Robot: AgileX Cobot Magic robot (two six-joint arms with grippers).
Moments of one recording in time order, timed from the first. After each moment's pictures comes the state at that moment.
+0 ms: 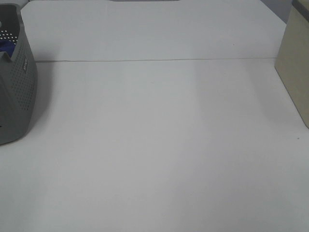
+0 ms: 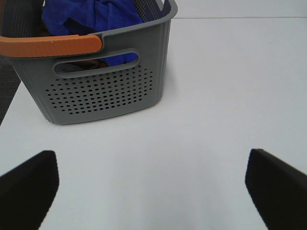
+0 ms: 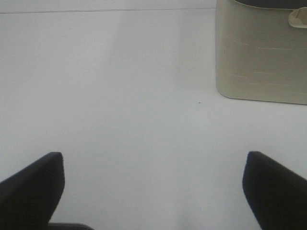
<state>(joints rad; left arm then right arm) 0.02 -0.01 -0.51 -0.03 1.04 0.01 -0.06 0.00 -0.50 0.09 1.06 -0.07</state>
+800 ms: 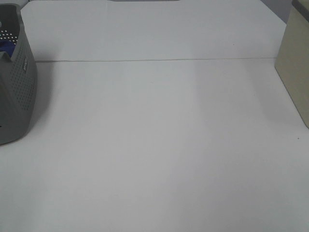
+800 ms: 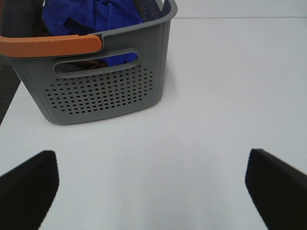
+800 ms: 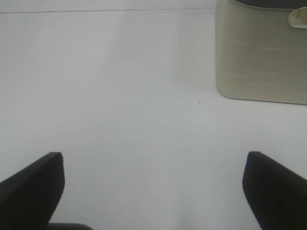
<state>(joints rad) 0.02 -0.01 -0.51 -0.03 1.04 0.01 -0.06 0.00 -0.50 0.09 1.06 -0.07</state>
